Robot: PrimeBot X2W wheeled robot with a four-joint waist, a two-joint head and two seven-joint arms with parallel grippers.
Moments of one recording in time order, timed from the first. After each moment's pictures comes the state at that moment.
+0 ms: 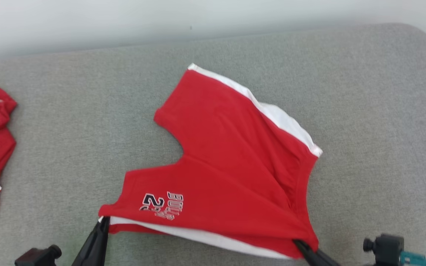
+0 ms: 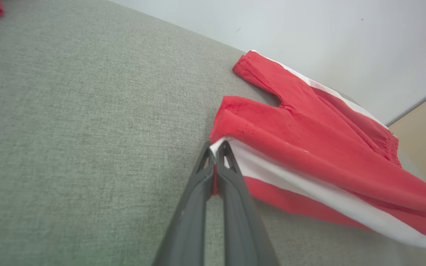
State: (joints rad) left arm -0.04 0.40 -0.35 0.14 -0.81 -0.09 -0.26; right arm -0.06 -0.74 0.76 -0.05 1.23 0.13 -0.26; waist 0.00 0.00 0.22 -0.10
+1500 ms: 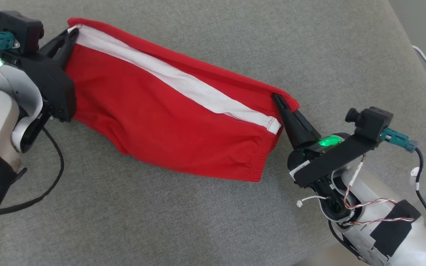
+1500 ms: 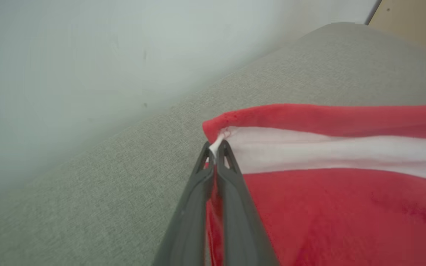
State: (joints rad) left arm -1.13 0.57 -0.80 0.62 -0.76 -0.13 0.05; right arm -0.63 -0.47 0.67 0.25 1.14 0.13 -0.26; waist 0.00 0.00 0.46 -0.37
